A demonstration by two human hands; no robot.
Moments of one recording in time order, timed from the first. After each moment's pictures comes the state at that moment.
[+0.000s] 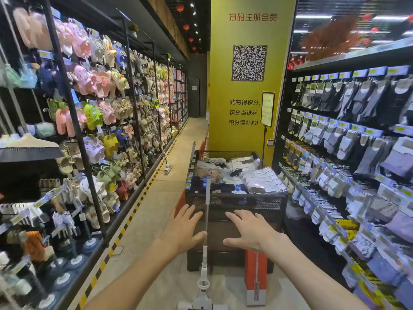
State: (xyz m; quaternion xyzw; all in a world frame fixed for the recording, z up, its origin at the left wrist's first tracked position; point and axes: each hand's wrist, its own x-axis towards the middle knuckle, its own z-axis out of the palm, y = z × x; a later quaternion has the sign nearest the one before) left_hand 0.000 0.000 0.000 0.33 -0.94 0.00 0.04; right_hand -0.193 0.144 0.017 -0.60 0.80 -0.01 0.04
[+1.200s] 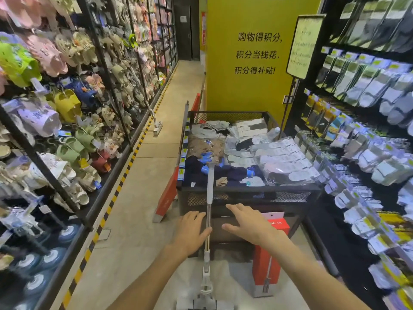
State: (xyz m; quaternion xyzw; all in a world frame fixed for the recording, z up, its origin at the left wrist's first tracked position) left_hand -0.228 -0.325 -0.164 0.36 -0.91 -0.19 -0.01; right_hand -0.403 -0.196 -0.106 -0.55 0.81 -0.02 0.17
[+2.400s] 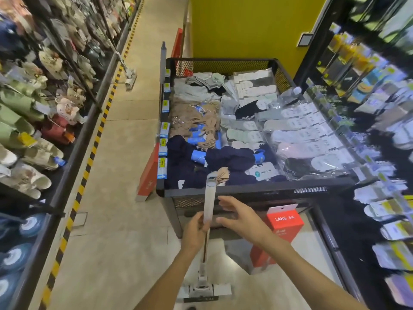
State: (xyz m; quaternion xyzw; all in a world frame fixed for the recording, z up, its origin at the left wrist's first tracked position) left_hand -0.375 -0.473 -0.372 0.41 -0.68 -0.60 0.09; right_hand -0.520 -0.363 -0.241 -0.39 0.77 -0.32 0.39
